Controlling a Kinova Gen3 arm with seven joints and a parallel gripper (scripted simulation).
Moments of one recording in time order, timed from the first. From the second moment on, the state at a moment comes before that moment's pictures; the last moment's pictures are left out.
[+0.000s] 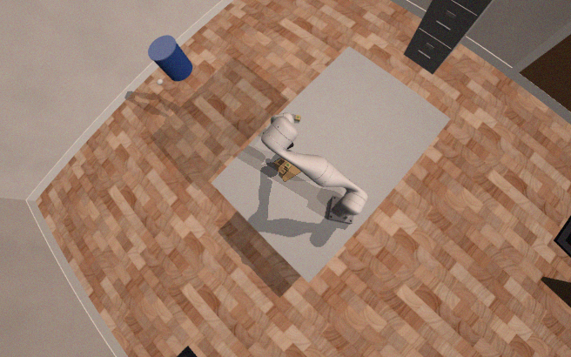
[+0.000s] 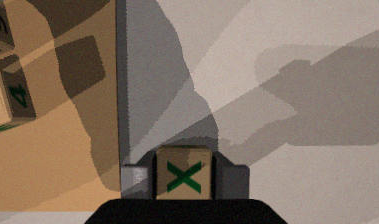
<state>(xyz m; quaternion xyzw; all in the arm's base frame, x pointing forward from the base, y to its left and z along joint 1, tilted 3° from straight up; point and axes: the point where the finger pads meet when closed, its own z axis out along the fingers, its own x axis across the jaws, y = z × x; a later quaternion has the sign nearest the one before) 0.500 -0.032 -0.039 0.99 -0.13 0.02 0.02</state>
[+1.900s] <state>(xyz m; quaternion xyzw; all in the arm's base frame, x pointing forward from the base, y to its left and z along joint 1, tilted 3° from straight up) 0.496 -0.028 0.061 0.99 -0.14 0.02 0.02</state>
